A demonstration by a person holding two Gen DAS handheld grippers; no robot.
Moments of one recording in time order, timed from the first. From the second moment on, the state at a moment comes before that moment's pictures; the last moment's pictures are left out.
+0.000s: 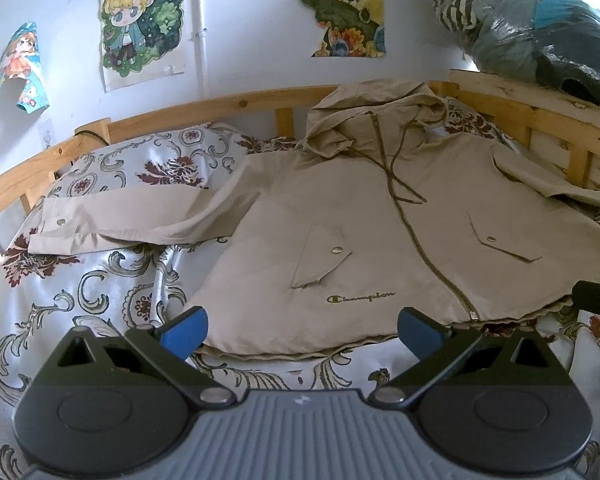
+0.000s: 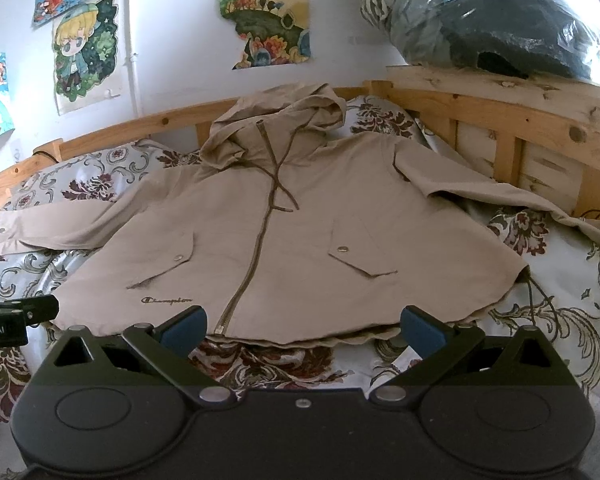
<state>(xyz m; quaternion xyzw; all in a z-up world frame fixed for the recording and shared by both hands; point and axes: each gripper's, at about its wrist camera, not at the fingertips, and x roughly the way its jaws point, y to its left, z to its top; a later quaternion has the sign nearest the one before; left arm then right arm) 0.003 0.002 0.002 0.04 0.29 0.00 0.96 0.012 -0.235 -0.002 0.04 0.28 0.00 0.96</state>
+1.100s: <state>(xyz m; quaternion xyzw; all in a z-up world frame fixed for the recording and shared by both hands) 0.000 0.004 0.001 0.05 0.28 0.01 0.96 0.011 -0.234 -0.003 0.05 0.28 0.00 0.96</state>
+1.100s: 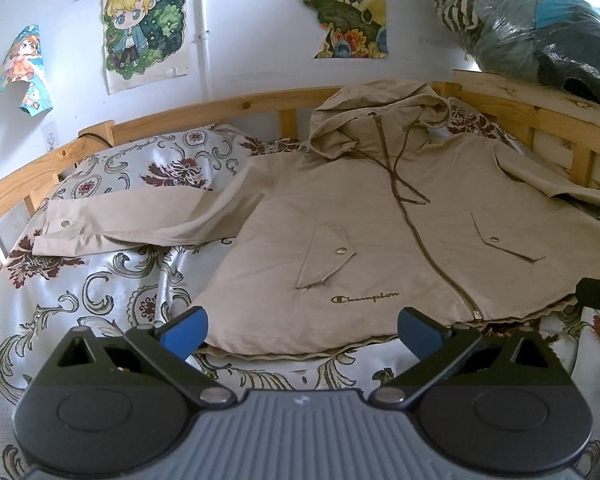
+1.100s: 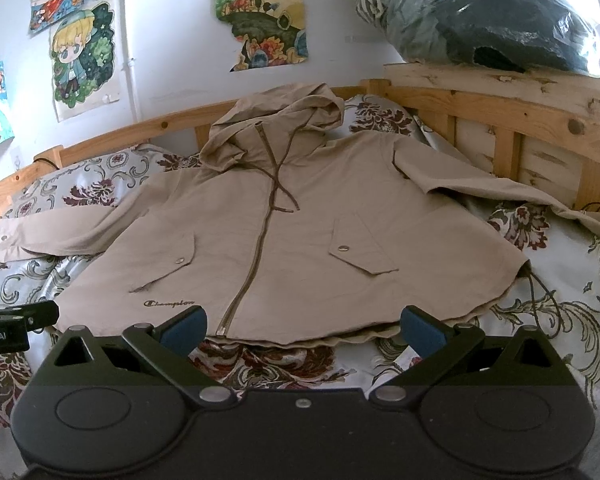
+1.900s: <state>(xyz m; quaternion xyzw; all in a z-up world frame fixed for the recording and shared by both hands) -0.001 0.006 0.000 0.05 0.28 0.01 0.96 0.011 -0.235 -0.006 0.05 0.29 0.00 0.96</state>
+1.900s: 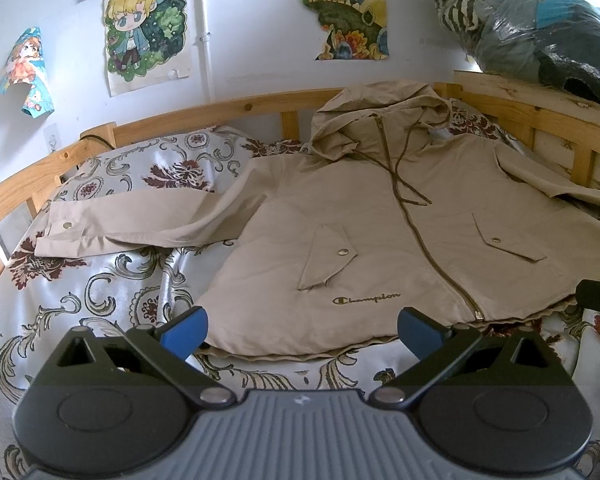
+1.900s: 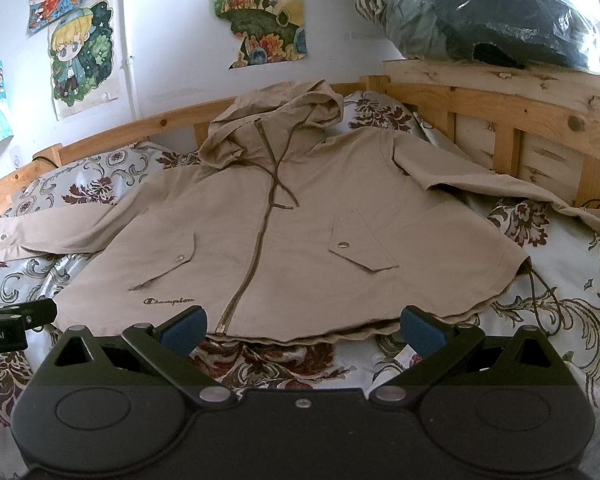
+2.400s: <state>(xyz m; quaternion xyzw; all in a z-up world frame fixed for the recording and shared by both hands) 0.059 -0.031 0.051 0.17 0.27 -0.03 0.95 0.027 -0.303 0.052 0.04 0.28 -0.05 0.96</state>
